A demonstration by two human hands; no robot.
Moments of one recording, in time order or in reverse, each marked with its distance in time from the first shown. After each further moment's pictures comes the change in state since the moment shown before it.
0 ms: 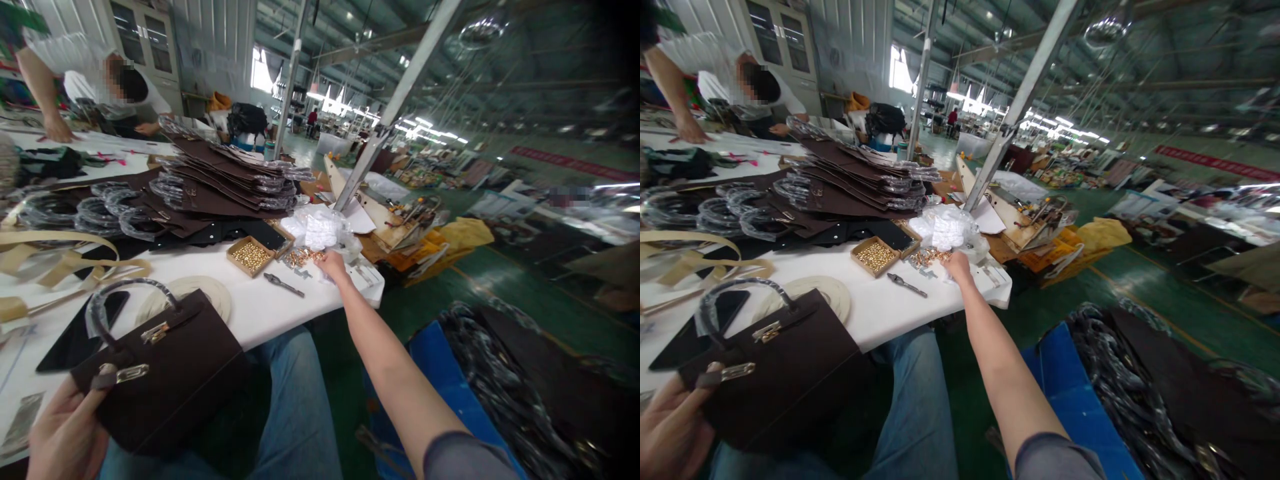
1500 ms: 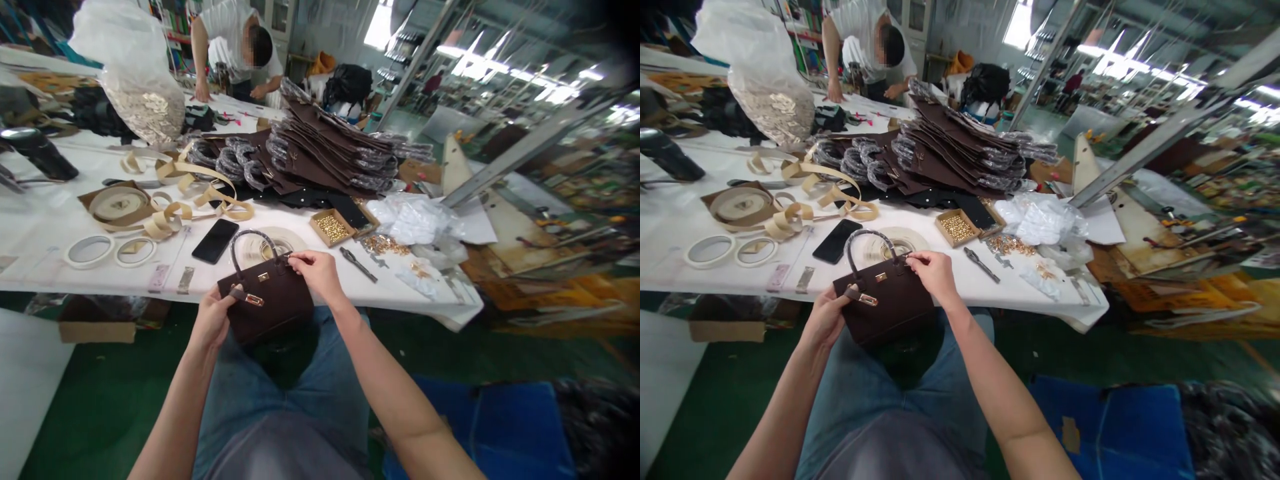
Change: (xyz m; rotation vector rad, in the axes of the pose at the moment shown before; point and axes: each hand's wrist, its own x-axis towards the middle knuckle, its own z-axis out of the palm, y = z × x) left_hand -0.008 -0.042 -0.041 -0.325 -0.286 -0.028; right_hand -0.268 -0.219 0.093 0.819 -0.492 -0.538
